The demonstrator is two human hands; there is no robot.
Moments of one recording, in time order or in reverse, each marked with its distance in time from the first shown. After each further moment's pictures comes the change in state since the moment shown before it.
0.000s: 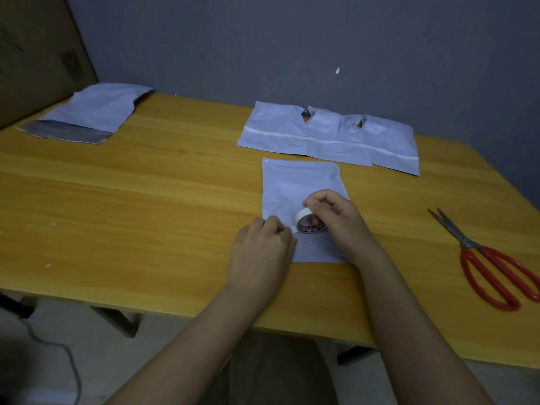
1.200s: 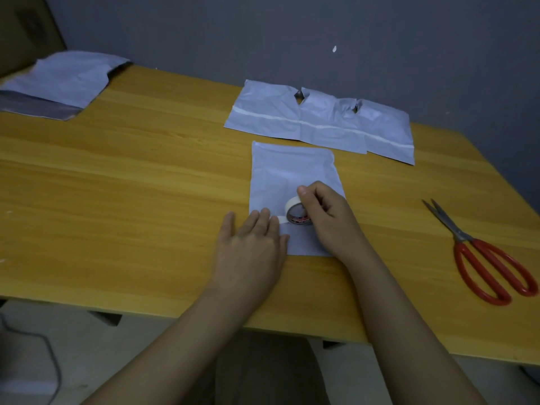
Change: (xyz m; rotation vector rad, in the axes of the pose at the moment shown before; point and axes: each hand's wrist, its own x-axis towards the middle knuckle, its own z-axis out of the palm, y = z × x) left_hand -0.009 0.003 0.006 0.028 -0.023 -0.025; right_hand -0.006 0.007 0.005 -0.207 0.000 -0.160
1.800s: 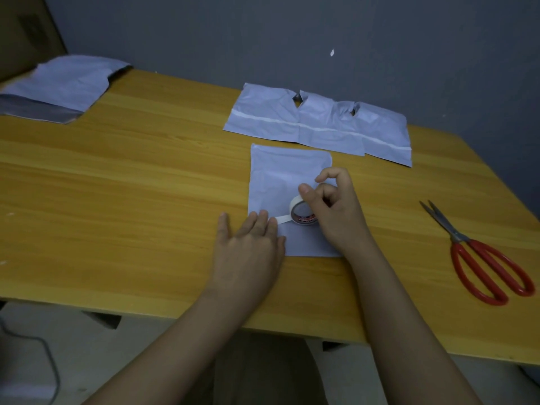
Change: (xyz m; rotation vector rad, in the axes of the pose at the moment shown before) left_hand 0.000 -0.001 0.004 0.015 0.063 0.002; right_hand 0.006 -0.003 -0.007 0.170 0.121 -0.005
